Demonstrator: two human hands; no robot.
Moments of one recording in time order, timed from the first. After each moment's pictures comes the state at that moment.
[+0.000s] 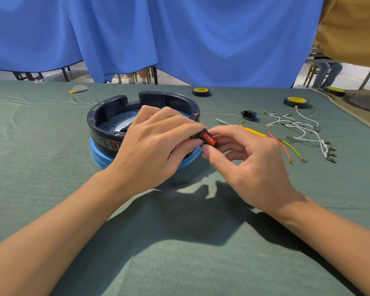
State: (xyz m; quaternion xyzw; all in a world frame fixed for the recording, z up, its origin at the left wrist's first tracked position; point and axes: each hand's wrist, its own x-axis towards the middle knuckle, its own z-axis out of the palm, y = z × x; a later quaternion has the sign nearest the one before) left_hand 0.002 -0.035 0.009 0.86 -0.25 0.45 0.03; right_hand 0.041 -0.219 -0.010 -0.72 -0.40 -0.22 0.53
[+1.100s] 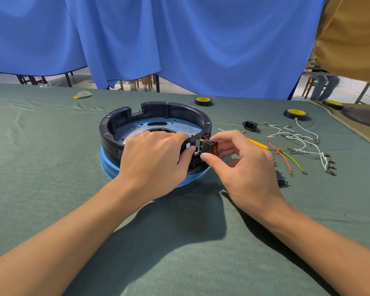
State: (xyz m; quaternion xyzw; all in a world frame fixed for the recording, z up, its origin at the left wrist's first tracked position) left_hand -0.002 -0.044 0.008 0.92 -0.03 0.40 -0.01; right_hand 0.048 -0.206 -0.012 -0.78 -0.33 -0.26 0.47
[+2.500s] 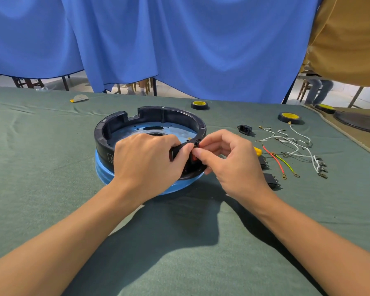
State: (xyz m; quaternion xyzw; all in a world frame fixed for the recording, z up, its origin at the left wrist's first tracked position) left_hand 0.001 -0.046 0.008 0.90 0.02 0.43 0.04; right_hand 0.060 -0.197 -0.002 -0.73 -0.30 -0.11 0.60
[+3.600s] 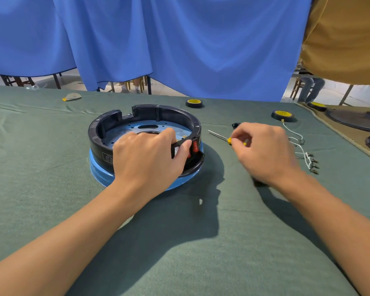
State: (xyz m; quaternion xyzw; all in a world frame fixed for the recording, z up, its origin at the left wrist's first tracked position) left_hand 0.003 -0.055 0.010 0.91 0.05 0.41 -0.01; right_hand 0.088 -0.246 0.017 -0.90 -0.23 -0.28 0.25
